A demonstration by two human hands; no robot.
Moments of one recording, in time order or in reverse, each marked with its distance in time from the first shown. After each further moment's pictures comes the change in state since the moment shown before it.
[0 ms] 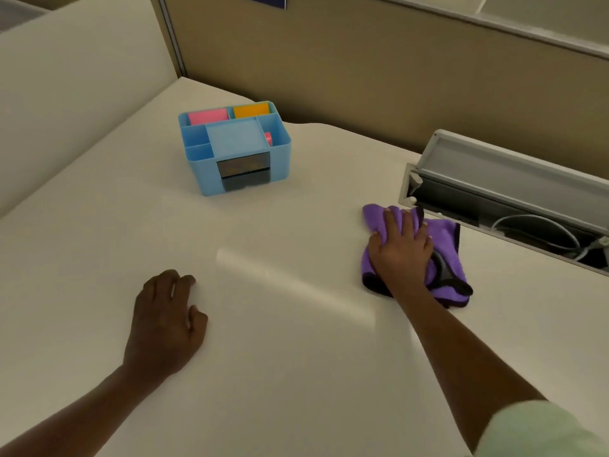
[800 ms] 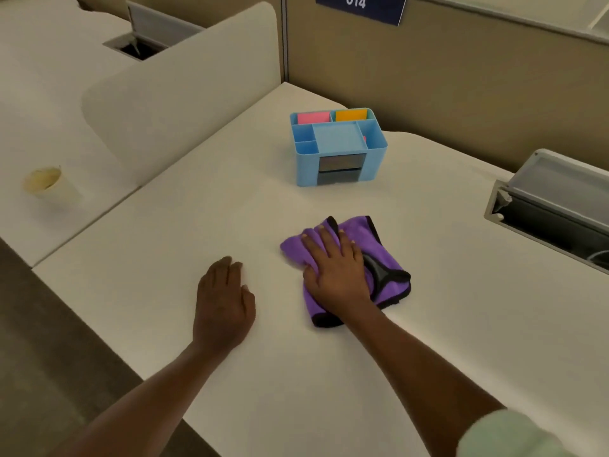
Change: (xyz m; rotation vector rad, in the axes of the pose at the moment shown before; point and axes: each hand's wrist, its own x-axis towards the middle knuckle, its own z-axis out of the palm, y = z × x) left_hand -0.051 -0.037 -0.028 -0.022 0.015 -0.288; right_hand -0.115 -0.197 0.047 0.056 -0.222 -0.642
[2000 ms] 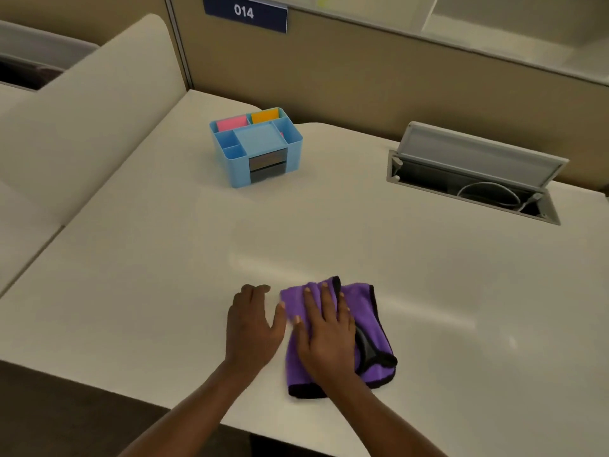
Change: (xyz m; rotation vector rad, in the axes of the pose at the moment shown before) left_hand -0.045 0.079 -0.032 -0.401 -0.254 0.145; right_hand -0.178 -0.064 0.017 0.146 0.083 0.537
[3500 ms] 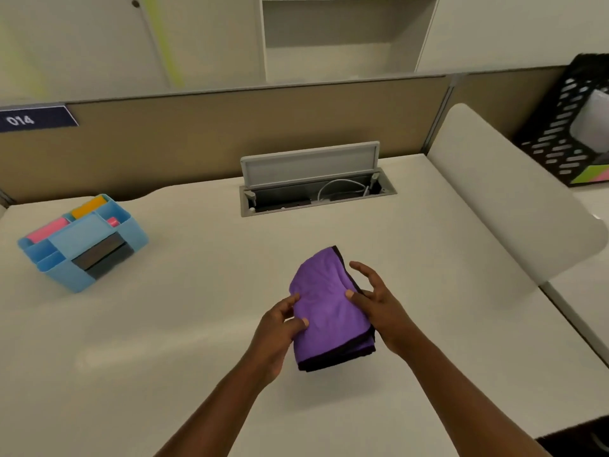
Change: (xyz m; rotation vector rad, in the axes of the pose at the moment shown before) left_hand 0.013 0.259 0.111 -0.755 -0.803 -0.319; right_hand -0.037 0.270 -0.201 1.247 0.166 0.358
